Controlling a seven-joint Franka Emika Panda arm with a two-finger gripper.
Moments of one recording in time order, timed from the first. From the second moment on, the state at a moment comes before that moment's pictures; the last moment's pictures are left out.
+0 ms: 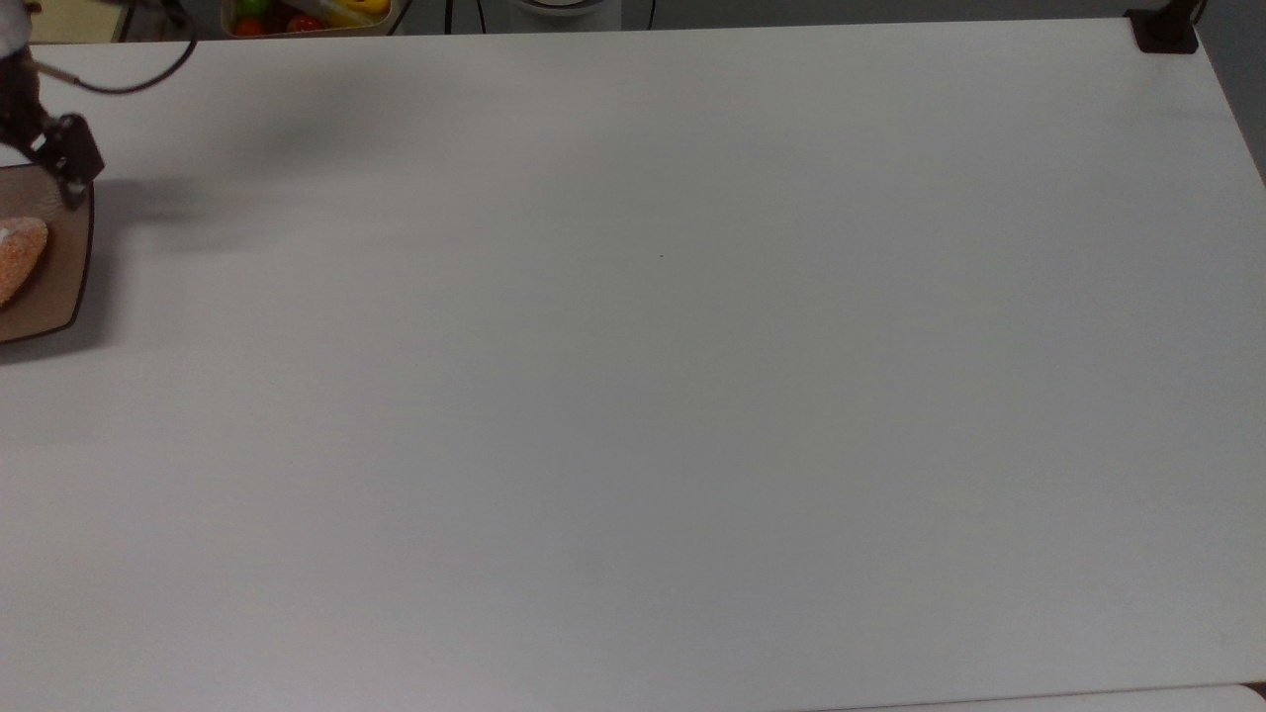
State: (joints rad) arm -0.36 0.39 -0.21 -1.59 0.01 2.27 -0.39
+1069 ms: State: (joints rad) arm -0.14 0.01 -0.08 -1.62 0.01 1.64 -0.02
